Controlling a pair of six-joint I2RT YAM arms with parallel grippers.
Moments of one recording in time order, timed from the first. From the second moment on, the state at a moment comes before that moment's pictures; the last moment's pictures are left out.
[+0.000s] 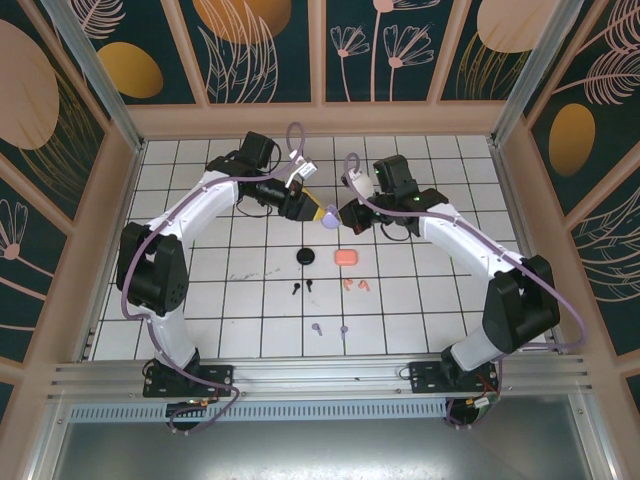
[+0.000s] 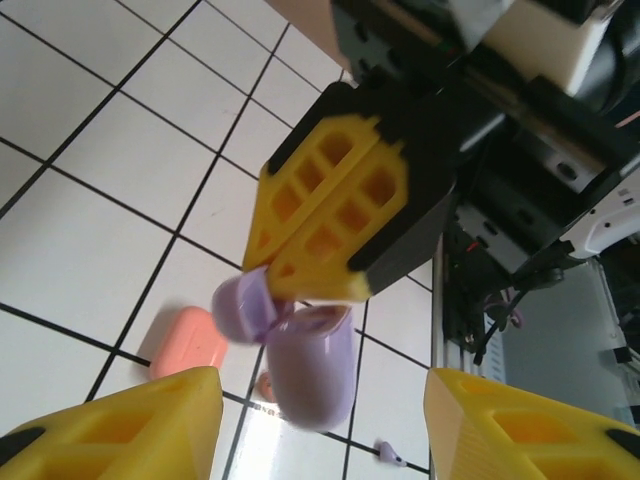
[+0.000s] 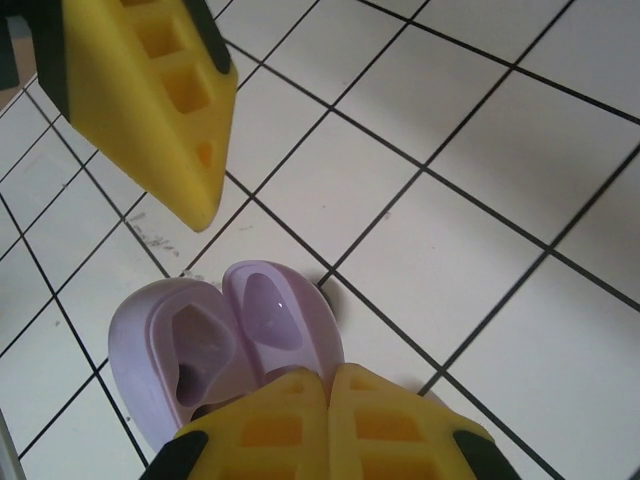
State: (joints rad) left arm -0.41 1.85 1.57 -0.74 1.07 0.24; right arm 0.51 1.53 1.20 -0.47 -0.47 -0.03
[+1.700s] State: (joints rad) left arm -0.43 1.90 1.58 -0.82 1.15 0.31; right arm 0.53 1.54 1.25 -0.48 -0.50 -0.03
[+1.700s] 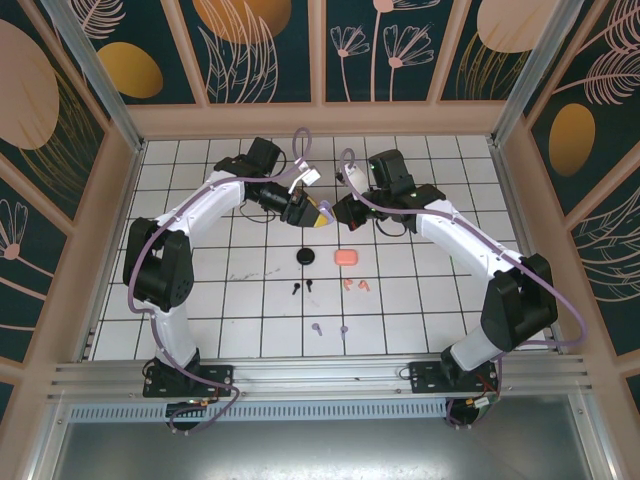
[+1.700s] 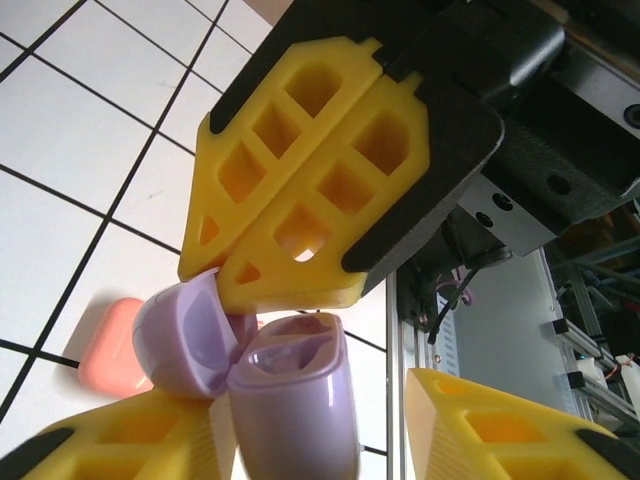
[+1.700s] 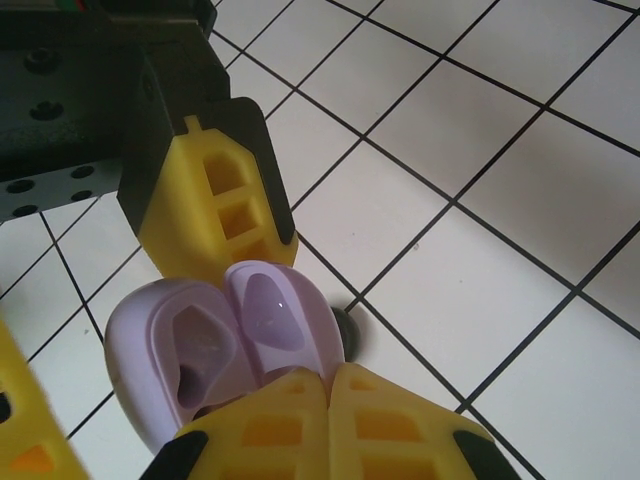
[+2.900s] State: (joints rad) left arm -0.39 1.45 0.96 0.24 0.83 -0.25; right arm 0.68 1.17 0.92 -0.42 -0.30 0.44
